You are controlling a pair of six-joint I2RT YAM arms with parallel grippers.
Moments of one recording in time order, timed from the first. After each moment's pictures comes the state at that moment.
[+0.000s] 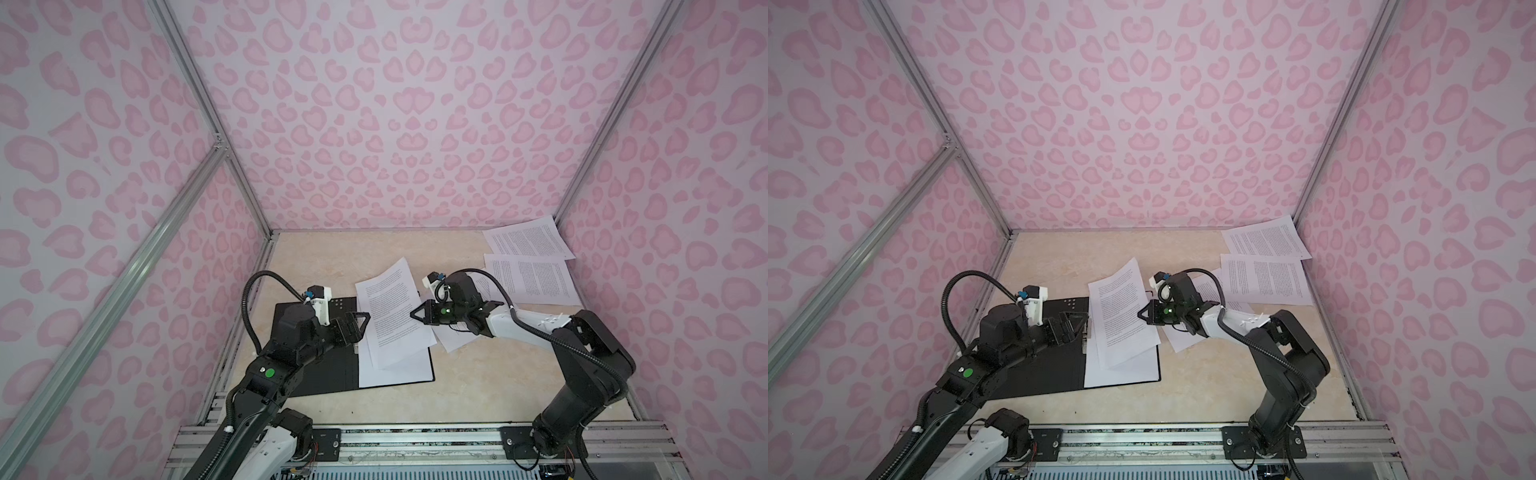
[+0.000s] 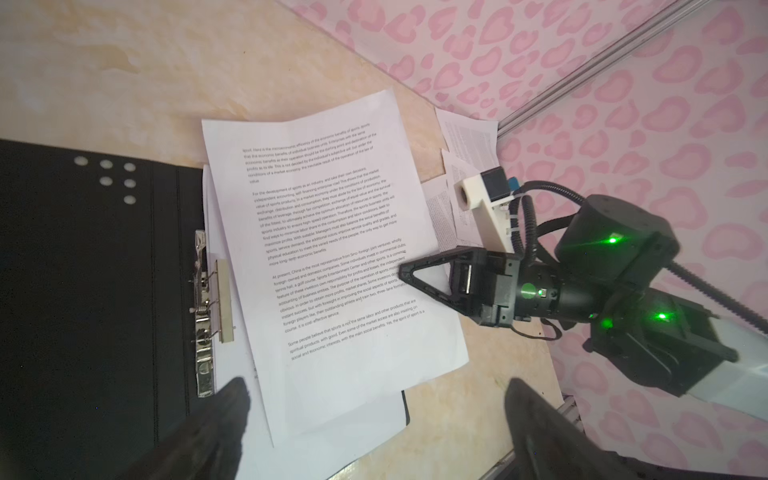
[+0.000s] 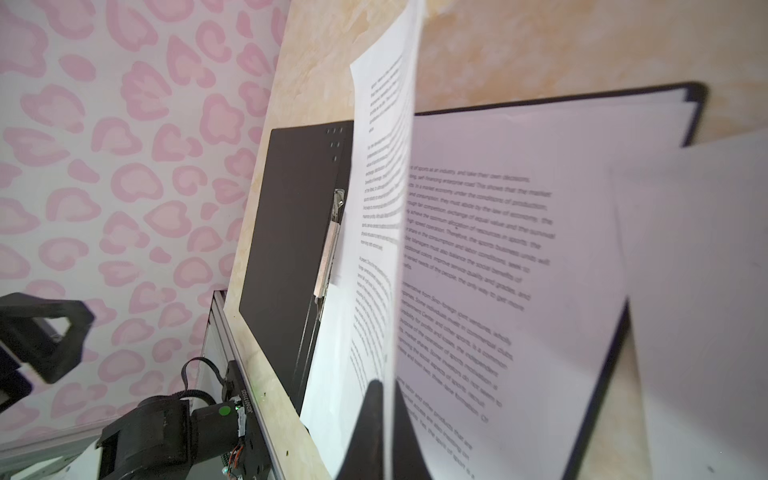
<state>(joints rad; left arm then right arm) -0.38 0.69 0.72 -0.54 0.26 -0.64 0.59 1.65 0.86 0.10 -0.52 0.67</state>
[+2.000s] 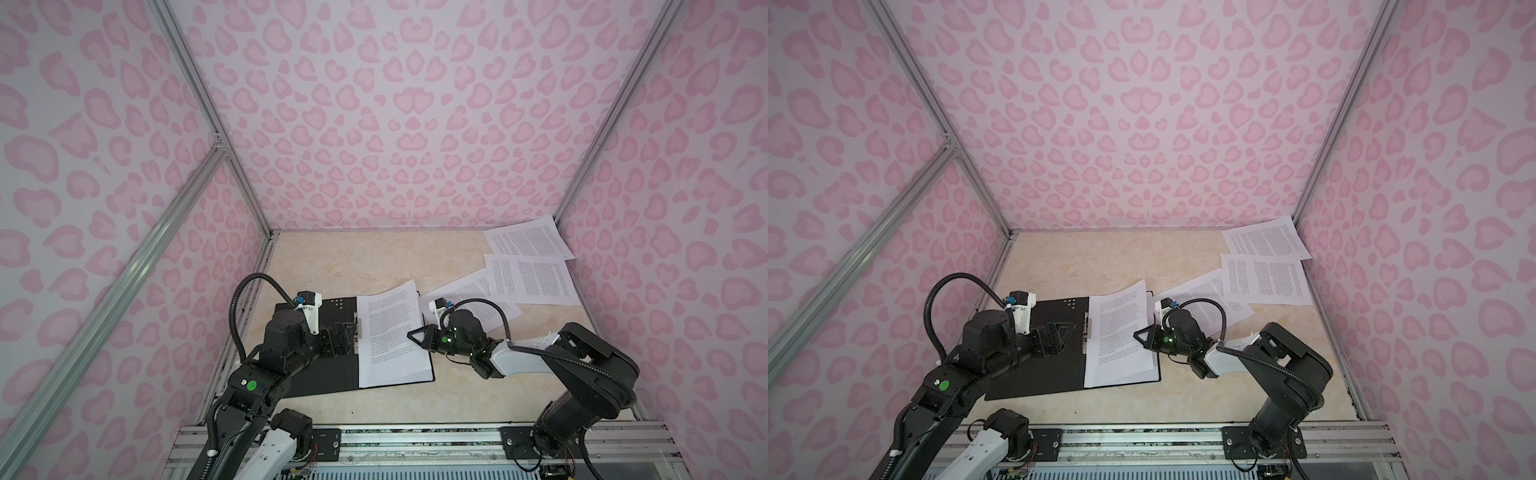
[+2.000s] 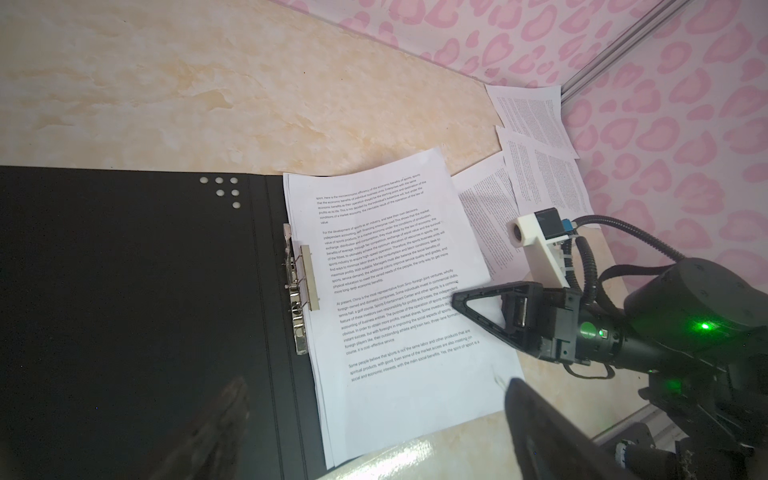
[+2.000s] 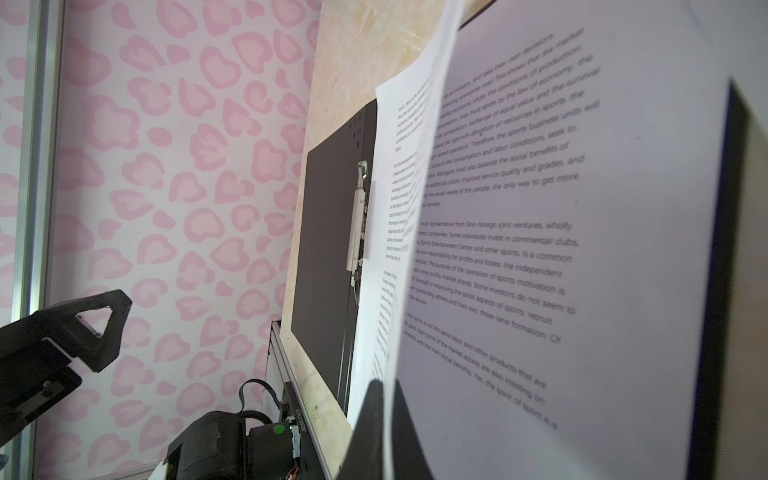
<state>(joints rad) -0.35 0.61 0.77 -0.77 0.16 -0.45 0.75 1.64 0.52 0.69 -0.38 1.06</state>
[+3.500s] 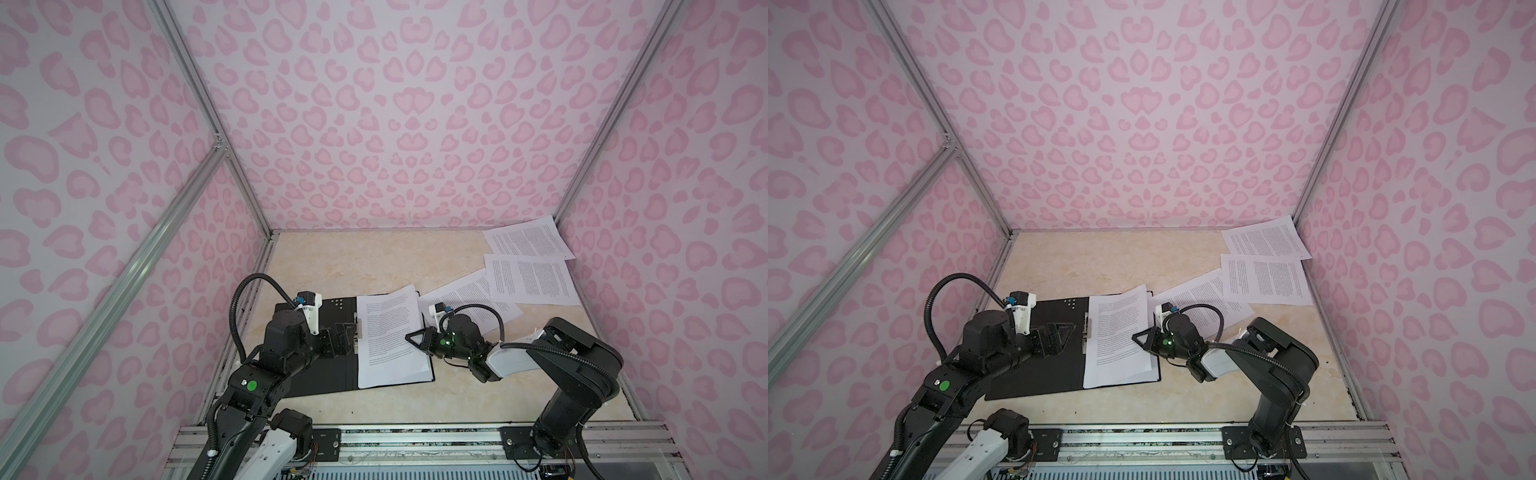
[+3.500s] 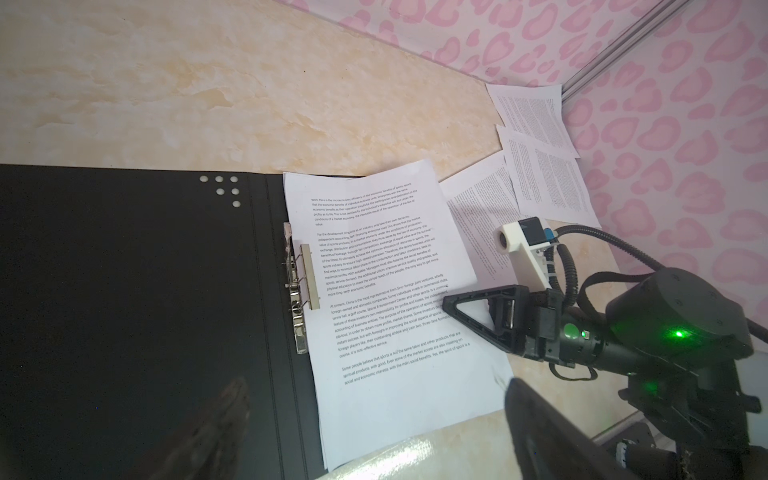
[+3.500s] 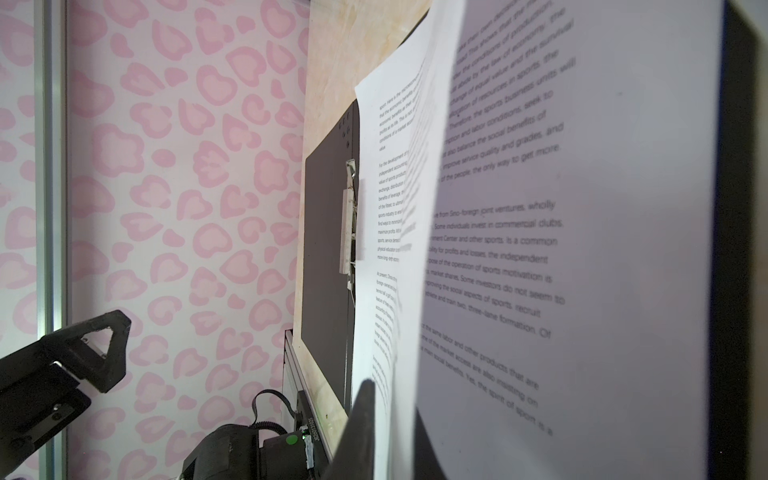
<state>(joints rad) -0.35 0.61 0.77 -0.77 0.16 -0.45 0.77 1.72 0.49 0.82 -0.36 1.16</state>
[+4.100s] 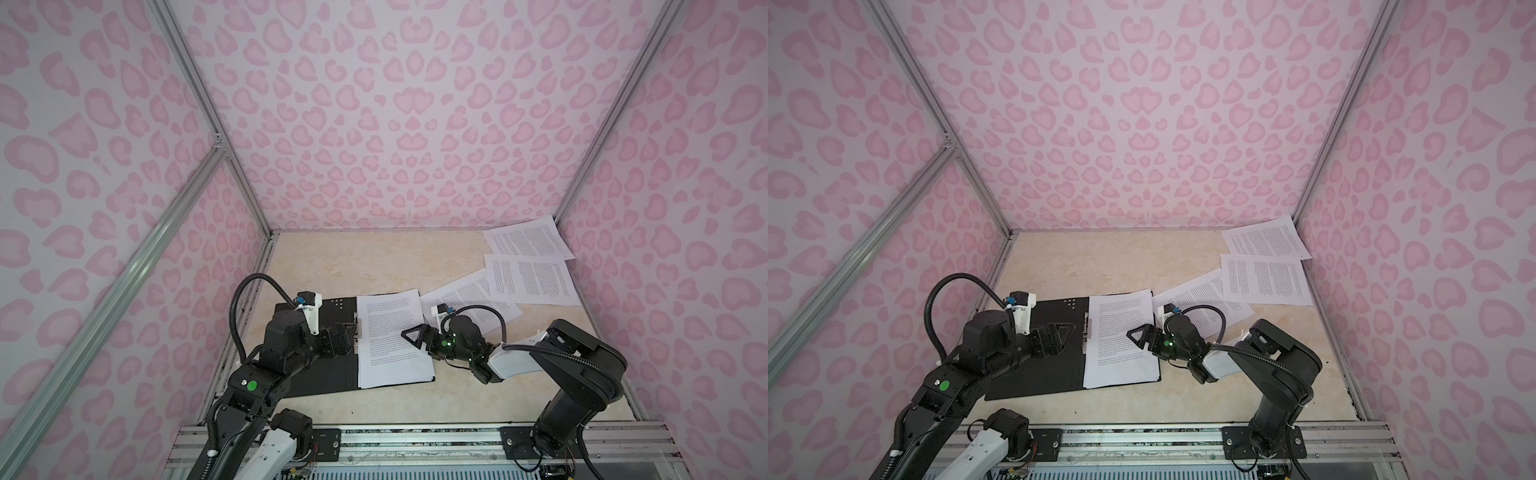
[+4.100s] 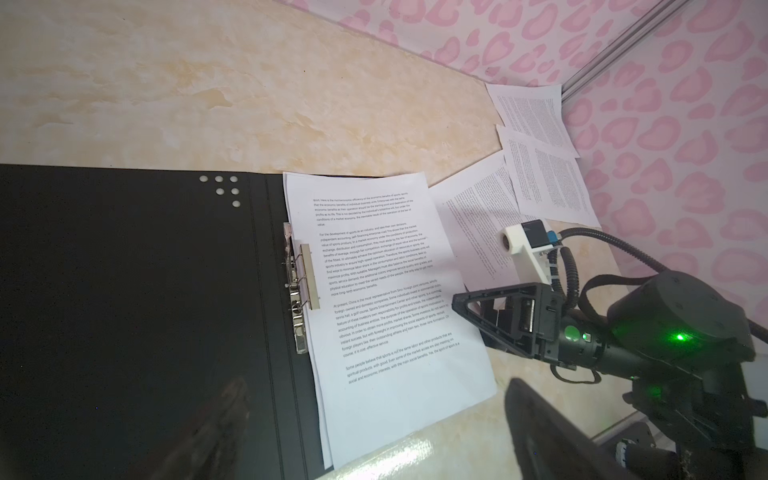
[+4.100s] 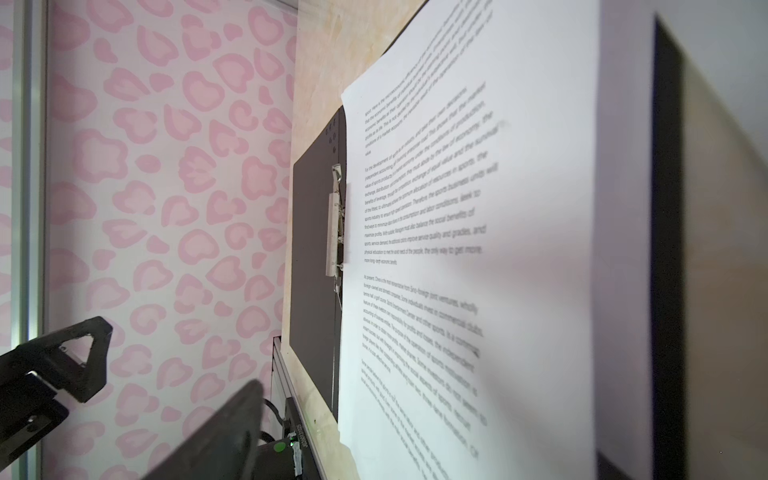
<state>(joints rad) -0.35 0.61 0.77 -0.77 0.16 -0.45 0.77 1.70 0.48 0.77 -0.32 1.13</state>
